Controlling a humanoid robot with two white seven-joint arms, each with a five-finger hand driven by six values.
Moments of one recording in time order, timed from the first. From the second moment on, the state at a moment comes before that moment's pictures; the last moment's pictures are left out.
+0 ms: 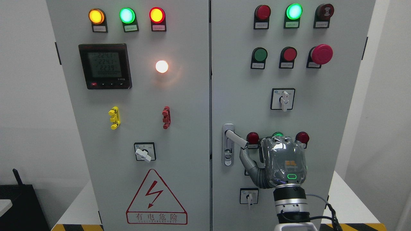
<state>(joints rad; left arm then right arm) -0.05 -0.04 0.00 0.00 0.12 -0.12 -0.14 -0.50 0.13 0.17 -1.77 1.51 0.18 0.00</state>
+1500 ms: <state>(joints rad) -0.05 -0.04 0.00 0.00 0.12 -0.12 -0.14 -0.52 0.13 0.16 -1.77 1.51 0.18 0.00</state>
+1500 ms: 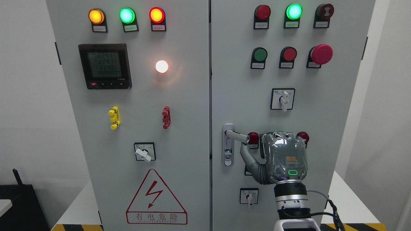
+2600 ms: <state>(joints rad) -0.05 -0.04 0.00 0.00 0.12 -0.12 -0.14 -0.47 0.13 0.17 -1.80 1.51 0.15 -0.01</state>
